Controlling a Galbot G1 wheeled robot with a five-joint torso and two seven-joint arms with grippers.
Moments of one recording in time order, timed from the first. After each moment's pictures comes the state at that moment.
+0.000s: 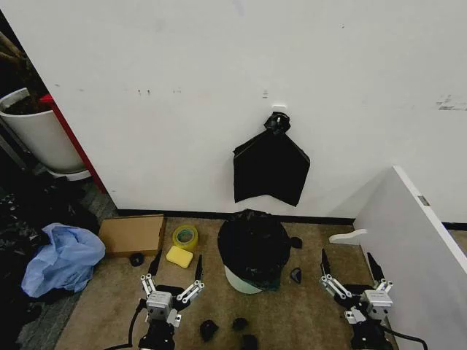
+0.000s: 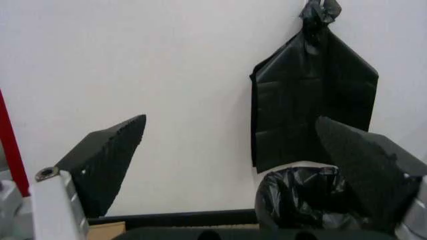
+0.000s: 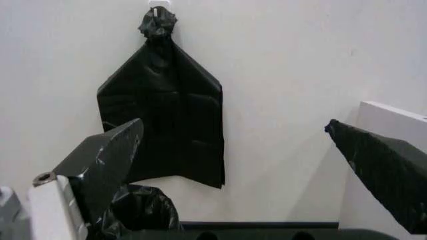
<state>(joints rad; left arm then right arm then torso) 1.87 -1.23 -0.26 -2.17 0.05 -0.47 -0.31 -1.97 1.47 0.55 2.22 0.08 0.46 0.07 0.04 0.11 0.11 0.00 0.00</state>
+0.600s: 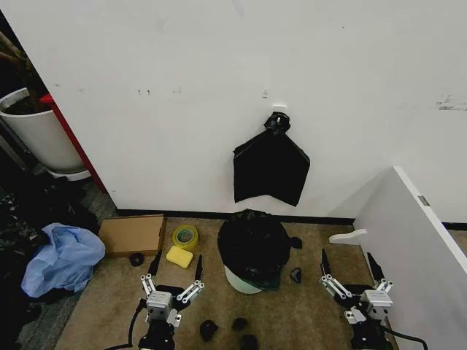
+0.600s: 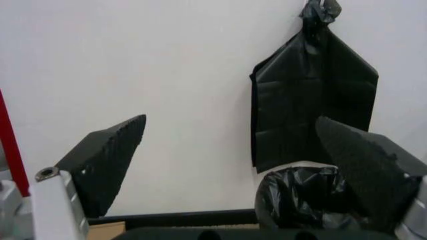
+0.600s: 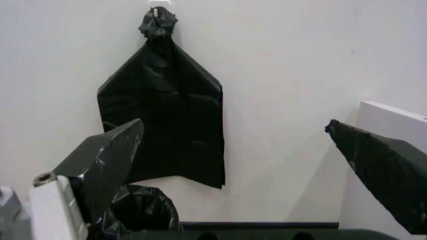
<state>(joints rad) 1.87 -1.23 -0.26 -2.17 0.05 -0.47 -0.31 -1.97 1.47 0.55 2.22 0.08 0.46 0.07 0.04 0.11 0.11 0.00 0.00</state>
